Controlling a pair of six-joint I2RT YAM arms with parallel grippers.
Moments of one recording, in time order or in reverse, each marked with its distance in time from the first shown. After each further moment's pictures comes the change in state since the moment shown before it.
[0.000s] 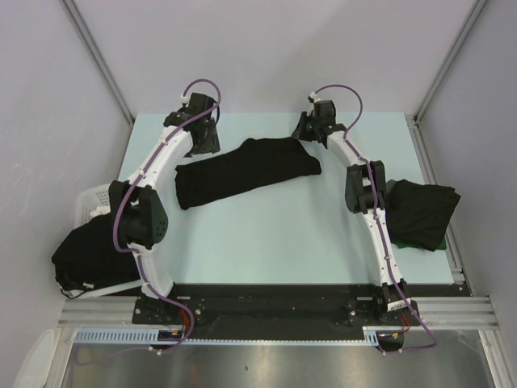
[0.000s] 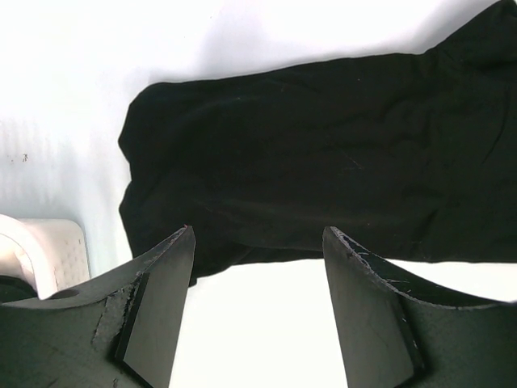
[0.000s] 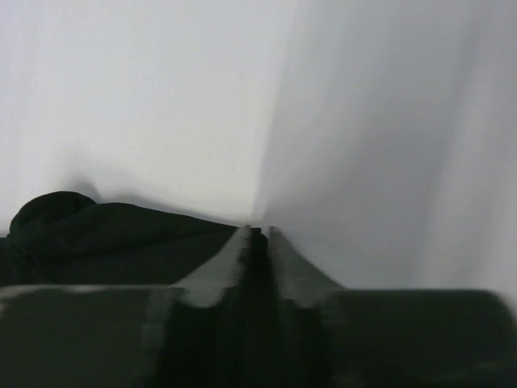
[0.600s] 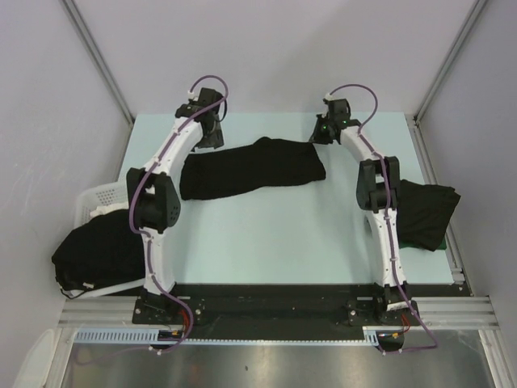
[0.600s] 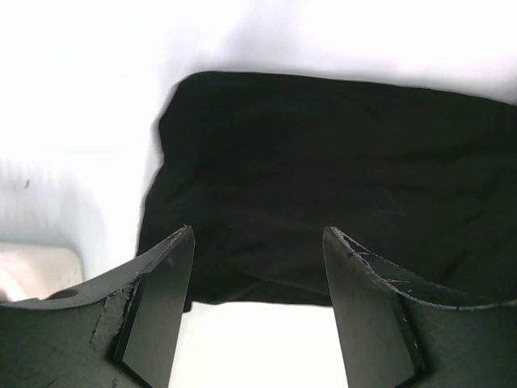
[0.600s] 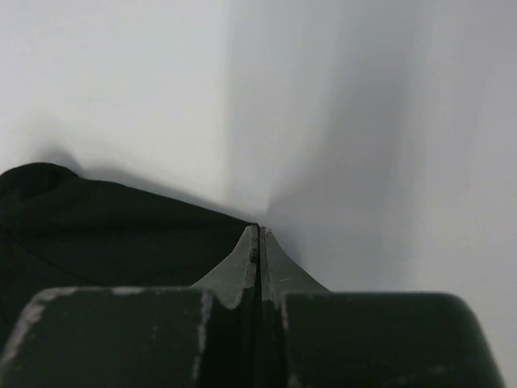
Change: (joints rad) left arm 0.000 0.204 0.218 -0.069 -0.070 -0.010; right arm -0.062 -0.138 -0.159 -0.132 0.065 -0.025
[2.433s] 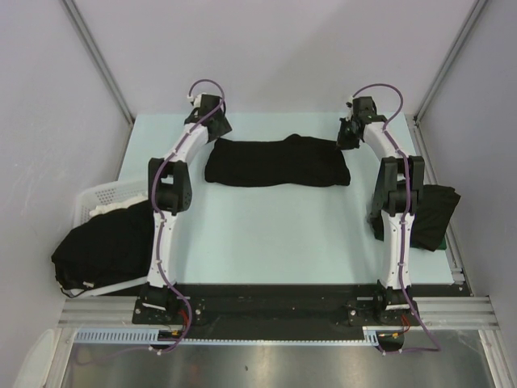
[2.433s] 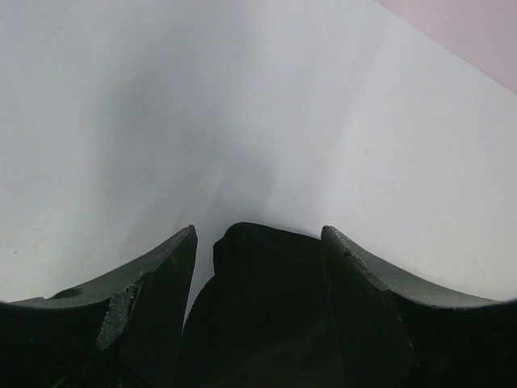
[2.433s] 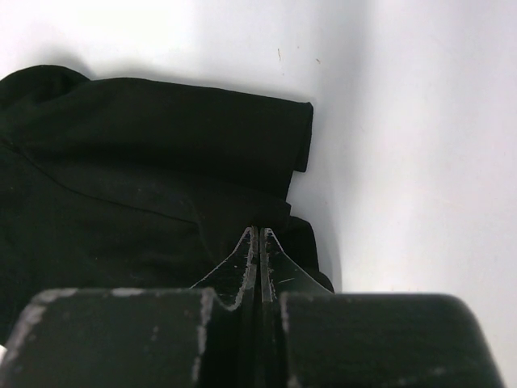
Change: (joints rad) left arm 0.082 0.399 0.235 0.449 0.181 -0.182; right arm -0.115 -0.223 -0.217 -0.189 0.050 -0.124
